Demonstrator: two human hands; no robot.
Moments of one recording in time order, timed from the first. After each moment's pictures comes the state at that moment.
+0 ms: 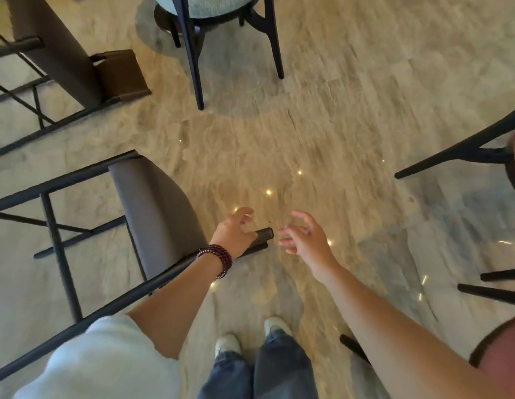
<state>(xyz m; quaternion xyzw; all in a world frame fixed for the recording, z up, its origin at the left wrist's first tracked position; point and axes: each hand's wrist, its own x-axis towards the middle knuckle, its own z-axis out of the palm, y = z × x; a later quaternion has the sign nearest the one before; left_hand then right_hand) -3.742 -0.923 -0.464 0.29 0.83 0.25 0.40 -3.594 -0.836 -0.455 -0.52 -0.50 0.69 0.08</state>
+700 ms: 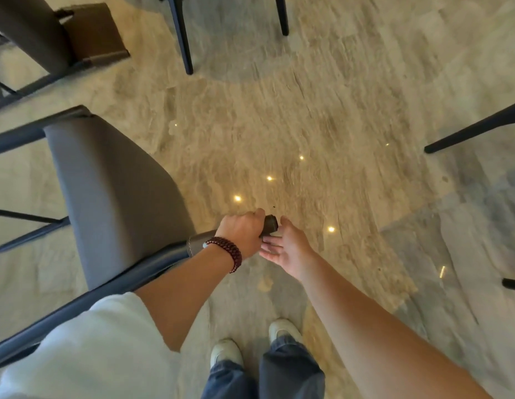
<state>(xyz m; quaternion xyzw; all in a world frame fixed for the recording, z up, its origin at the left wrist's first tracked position) -3.745 -0.907 -0.605 0.57 0.79 -0.07 0.19 -3.644 -0.850 -0.627 -0.60 -0.19 0.78 0.00</state>
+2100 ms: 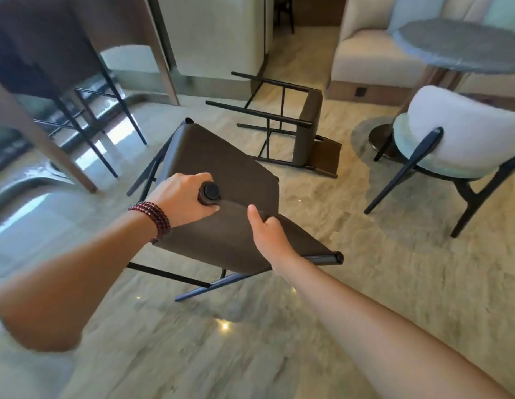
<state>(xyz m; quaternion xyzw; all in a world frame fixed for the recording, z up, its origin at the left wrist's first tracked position) -3.953 -1.328 -0.103 0.19 0.98 0.11 0.01 -3.904 -1.164 -0.180 -0.19 -0.75 0.62 -0.16</state>
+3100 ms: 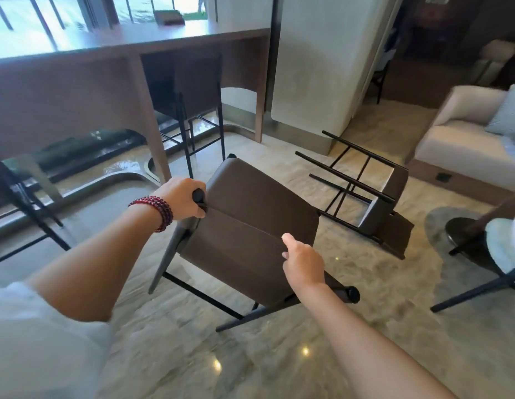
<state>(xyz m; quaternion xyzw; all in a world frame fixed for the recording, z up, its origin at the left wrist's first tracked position) -3.982 -1.607 -0.032 -0.04 0.99 0.14 0.02 -3.965 -1.347 -0.125 0.12 -0.98 0.17 0.04</state>
